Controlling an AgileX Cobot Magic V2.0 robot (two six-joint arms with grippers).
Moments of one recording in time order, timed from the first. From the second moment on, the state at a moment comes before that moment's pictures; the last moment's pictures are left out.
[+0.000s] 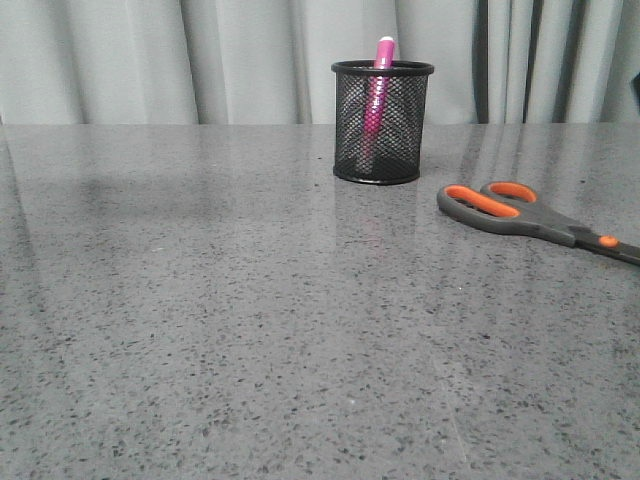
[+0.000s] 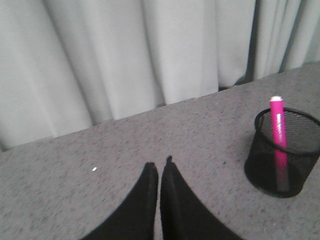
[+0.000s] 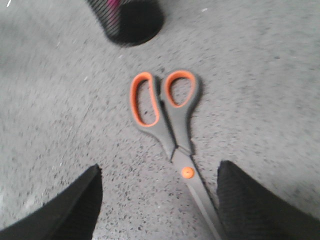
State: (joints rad) left arm -0.31 1.20 -1.02 -0.46 0.22 0.55; right arm -0.02 0.95 -0.66 0.76 0.64 -0.74
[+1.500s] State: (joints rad) left arm -0.22 0.82 -0.65 -0.46 0.17 0.55; right arm 0.25 1.57 -1.13 0.12 0.88 -0.45
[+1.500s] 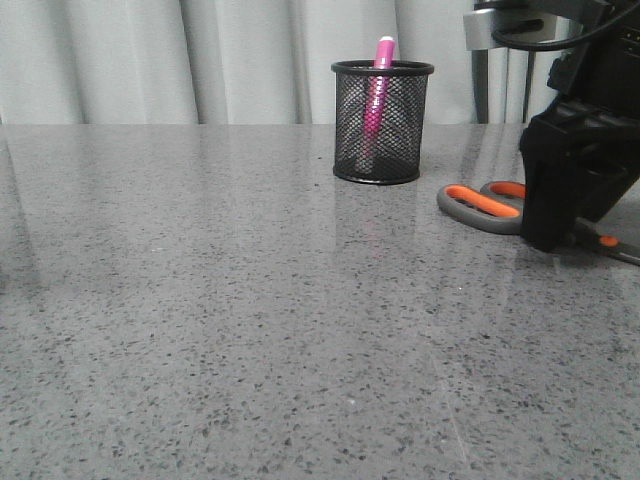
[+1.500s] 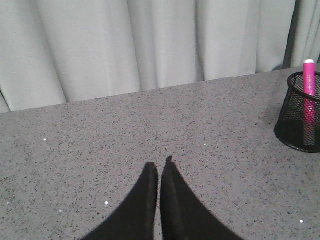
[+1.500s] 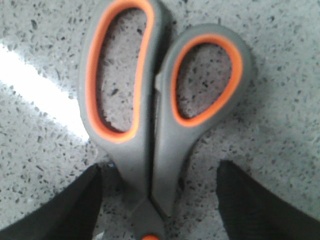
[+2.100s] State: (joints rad) left arm -0.22 0.82 -0.65 -0.46 0.17 0.55; right arm 0.25 1.57 -1.13 0.13 0.89 -0.45
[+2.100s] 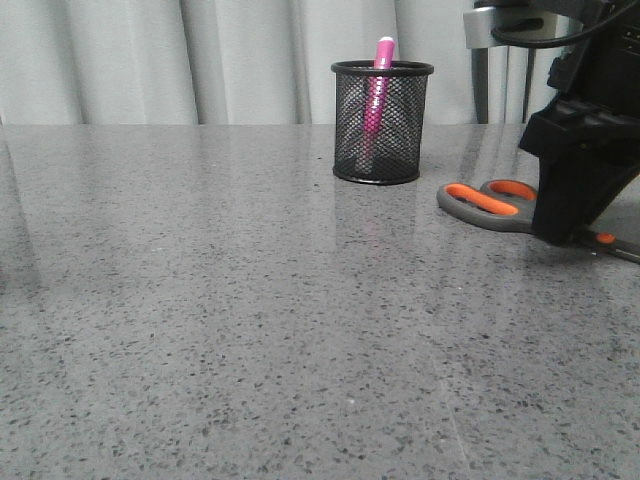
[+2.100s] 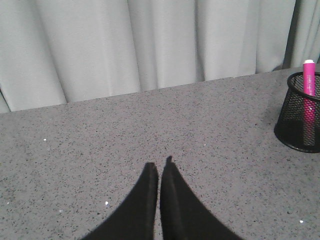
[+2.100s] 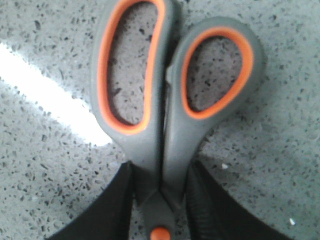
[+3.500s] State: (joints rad) left arm -0.22 0.82 -0.65 -0.48 0.17 0.55; right arm 0.46 1.60 -1.08 0.39 -0.62 -0.35
